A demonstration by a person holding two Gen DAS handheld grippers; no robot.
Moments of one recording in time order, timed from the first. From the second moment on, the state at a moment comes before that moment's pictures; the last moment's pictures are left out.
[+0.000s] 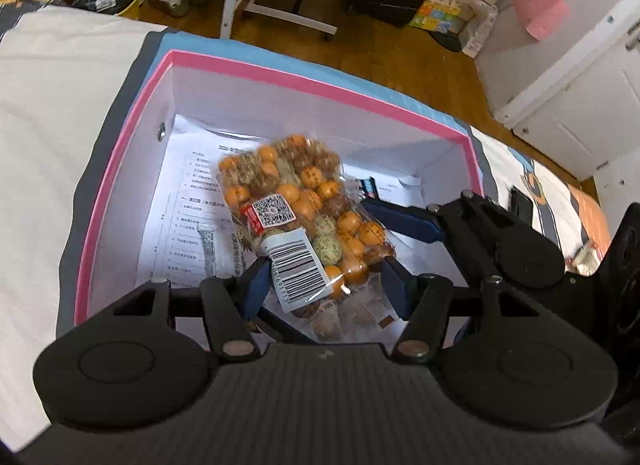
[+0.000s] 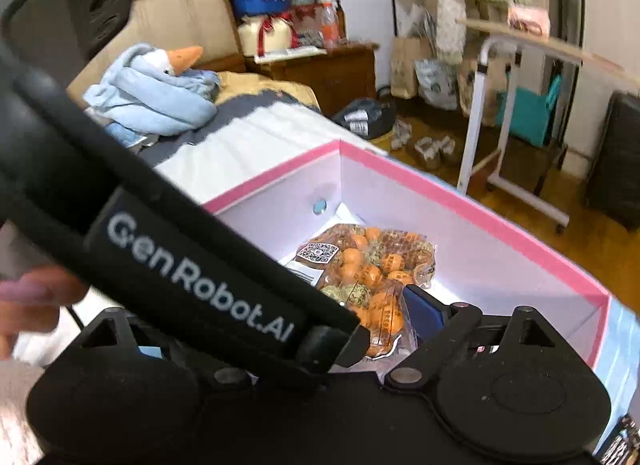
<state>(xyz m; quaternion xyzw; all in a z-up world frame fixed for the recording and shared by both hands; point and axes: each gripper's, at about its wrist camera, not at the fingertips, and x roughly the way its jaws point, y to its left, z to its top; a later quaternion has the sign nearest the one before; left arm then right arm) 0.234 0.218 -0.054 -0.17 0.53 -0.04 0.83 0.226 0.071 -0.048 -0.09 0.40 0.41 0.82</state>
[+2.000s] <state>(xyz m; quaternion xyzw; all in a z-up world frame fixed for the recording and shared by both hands) 0.223 -0.085 -0.129 0.08 0.42 -0.18 0.89 0.297 -0.228 -0.152 0.16 0.54 0.20 0.81</state>
